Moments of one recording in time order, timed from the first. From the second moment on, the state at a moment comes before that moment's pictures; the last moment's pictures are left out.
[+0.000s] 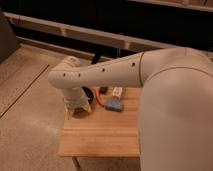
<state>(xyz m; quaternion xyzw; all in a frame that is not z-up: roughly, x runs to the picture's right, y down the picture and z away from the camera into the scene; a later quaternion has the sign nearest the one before) -0.126 0.117 0.690 -0.28 0.21 0.52 0.78</state>
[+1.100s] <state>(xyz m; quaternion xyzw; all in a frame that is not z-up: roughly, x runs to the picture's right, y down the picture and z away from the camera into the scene) -0.119 0.014 0.722 -0.21 0.05 0.54 0.81</state>
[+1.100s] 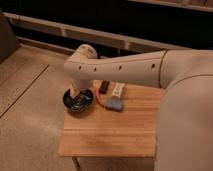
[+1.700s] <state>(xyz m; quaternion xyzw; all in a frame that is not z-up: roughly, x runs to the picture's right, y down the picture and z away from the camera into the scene) -0.039 0.019 0.787 -0.20 0.12 0.62 0.75</state>
